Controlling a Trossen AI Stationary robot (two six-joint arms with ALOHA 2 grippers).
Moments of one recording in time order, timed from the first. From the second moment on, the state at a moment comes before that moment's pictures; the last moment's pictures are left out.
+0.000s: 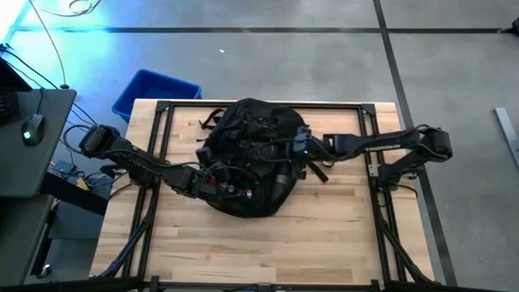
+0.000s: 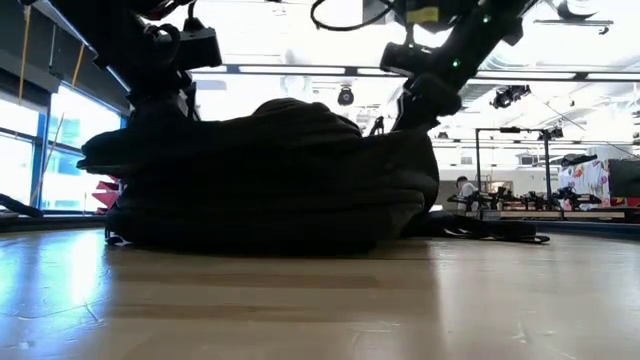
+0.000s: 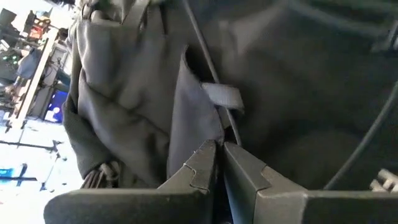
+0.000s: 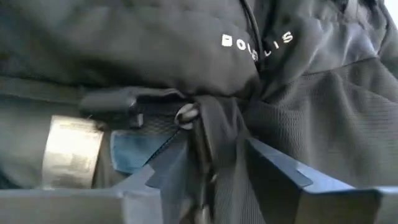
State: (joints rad) left arm -0.33 1.46 0.85 -0.65 -0.92 -0.31; right arm -0.10 1.48 0.94 -0.34 0.22 -0.16
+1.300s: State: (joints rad) left arm 0.07 2.03 1.54 -0.23 -0.11 1.00; right arm 0.35 1.49 0.94 -0.49 0.51 0.03
